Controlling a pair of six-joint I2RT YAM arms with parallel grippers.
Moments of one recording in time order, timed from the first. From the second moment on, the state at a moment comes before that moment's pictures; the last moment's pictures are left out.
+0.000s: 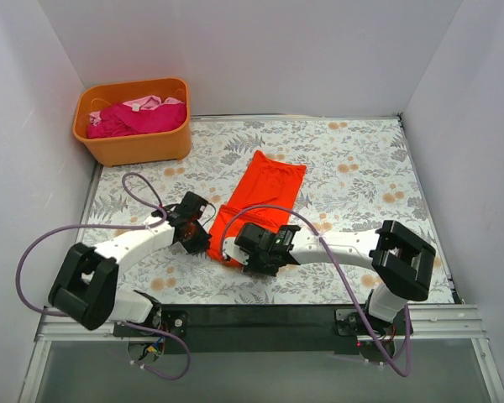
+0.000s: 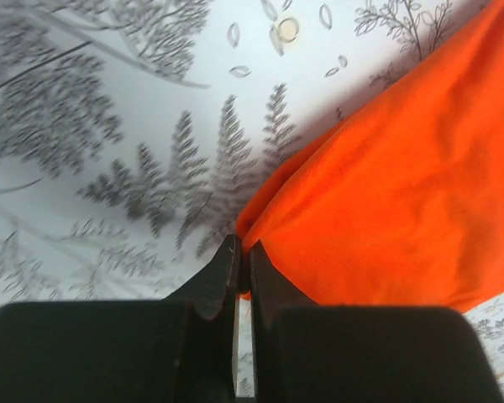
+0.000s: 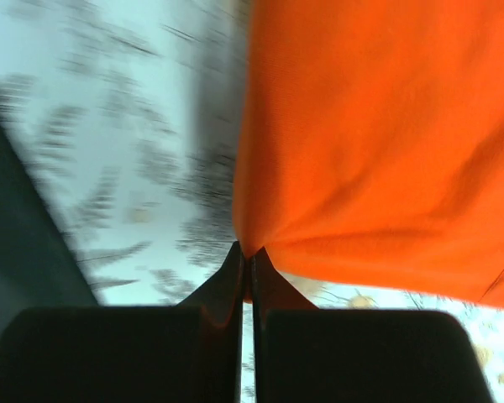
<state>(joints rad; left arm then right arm) -0.51 1.38 0.71 -0.56 -0.09 -1.13 1.19 1.64 1.00 -0.55 0.03 -0.27</state>
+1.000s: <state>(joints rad) -0.51 1.22 1.14 -0.90 -0.24 -1.02 1.10 1.59 1.38 -0.83 -0.38 -0.20</state>
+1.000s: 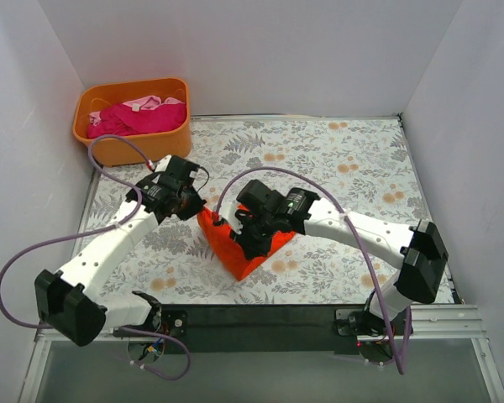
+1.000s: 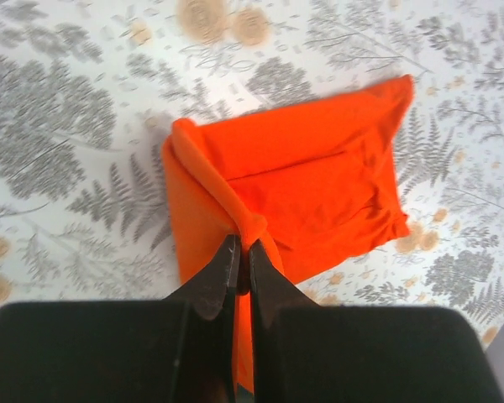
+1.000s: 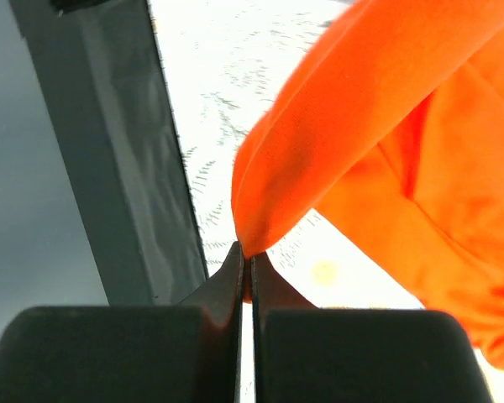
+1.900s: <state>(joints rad) -0.52 1.70 1.33 -0.50 0.00 -0.89 0.81 1.52 1.18 -0.79 -0.21 -0.18</state>
